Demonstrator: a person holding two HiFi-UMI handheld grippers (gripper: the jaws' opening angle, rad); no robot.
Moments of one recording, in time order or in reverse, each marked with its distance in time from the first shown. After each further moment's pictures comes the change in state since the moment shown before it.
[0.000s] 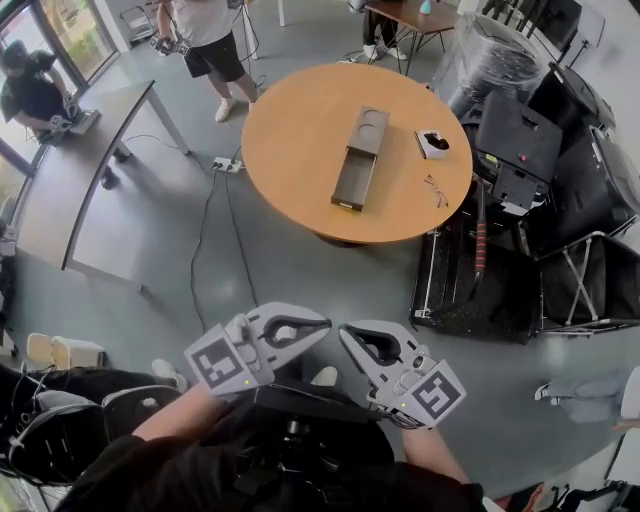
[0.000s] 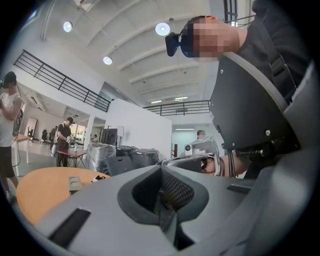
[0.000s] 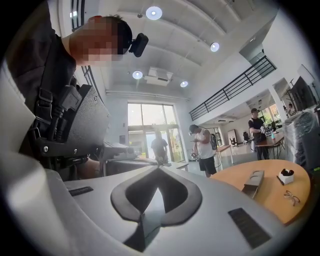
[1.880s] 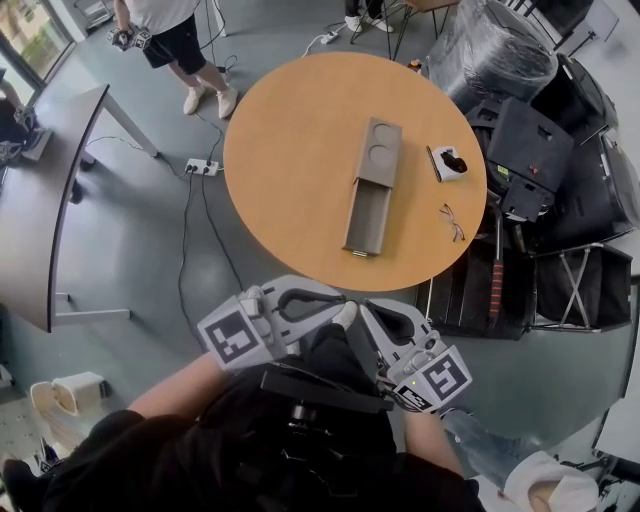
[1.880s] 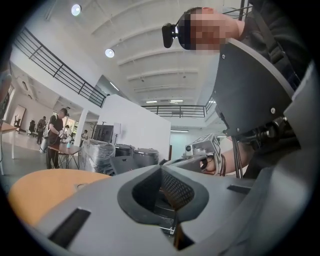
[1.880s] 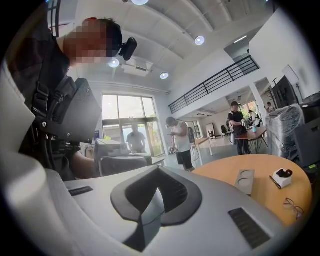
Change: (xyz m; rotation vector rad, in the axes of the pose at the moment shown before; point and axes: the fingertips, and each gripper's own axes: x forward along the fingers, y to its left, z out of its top) left arm 0.011 0.366 -0.015 -0.041 -0.023 -0.152; right arm 0.244 -0.270 -0.022 0.077 0.094 -0.243
